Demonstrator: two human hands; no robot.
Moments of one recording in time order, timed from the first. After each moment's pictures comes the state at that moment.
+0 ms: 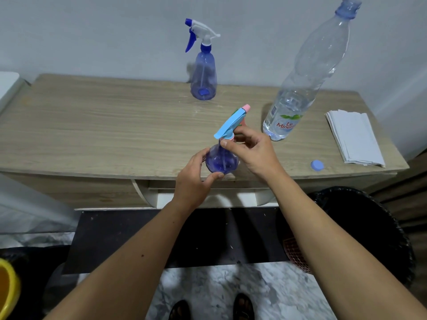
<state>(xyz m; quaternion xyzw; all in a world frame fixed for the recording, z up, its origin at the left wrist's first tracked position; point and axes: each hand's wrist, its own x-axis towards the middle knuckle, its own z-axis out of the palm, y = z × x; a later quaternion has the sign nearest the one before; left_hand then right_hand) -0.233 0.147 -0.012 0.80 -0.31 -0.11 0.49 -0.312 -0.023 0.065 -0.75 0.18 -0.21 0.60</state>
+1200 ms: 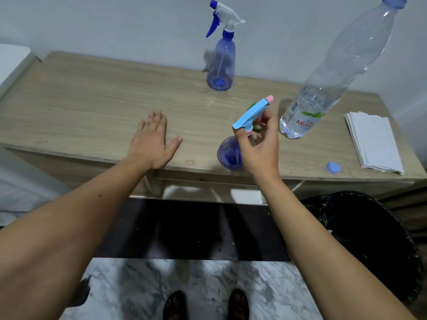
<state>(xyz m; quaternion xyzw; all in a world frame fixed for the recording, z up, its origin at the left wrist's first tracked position) -0.094 0.213 -0.008 0.93 -0.36 -0.04 0.10 -0.293 0.028 0.064 -0.73 0.27 -0.35 0.52</state>
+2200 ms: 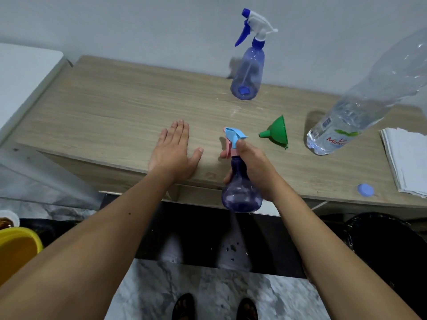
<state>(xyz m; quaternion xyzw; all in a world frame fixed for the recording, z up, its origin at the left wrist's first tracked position) -0.094 0.208 -0.018 0.94 -0.32 -0.04 0.06 -0.253 0.040 0.054 -0.64 0.24 0.00 0.73</state>
